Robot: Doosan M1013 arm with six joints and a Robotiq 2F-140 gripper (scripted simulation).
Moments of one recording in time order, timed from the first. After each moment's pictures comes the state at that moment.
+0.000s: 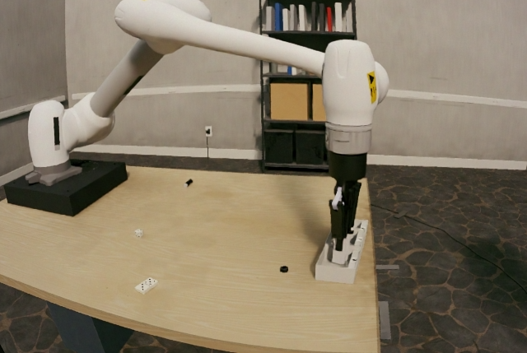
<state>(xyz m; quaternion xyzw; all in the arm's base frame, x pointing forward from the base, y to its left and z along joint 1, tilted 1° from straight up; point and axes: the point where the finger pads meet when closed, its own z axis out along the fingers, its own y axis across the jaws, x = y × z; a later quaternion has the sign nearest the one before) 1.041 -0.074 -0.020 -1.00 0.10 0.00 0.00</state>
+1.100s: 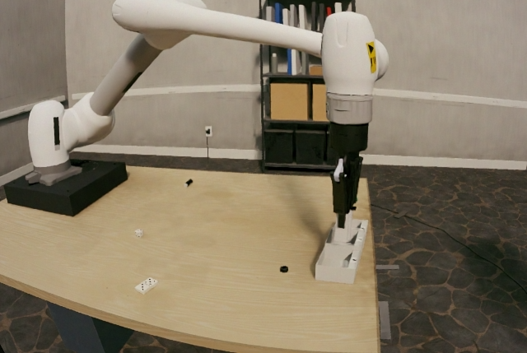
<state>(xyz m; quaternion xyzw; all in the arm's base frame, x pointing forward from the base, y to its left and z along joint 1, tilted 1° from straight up) 1.041 -0.073 0.035 -1.00 0.10 0.00 0.00</state>
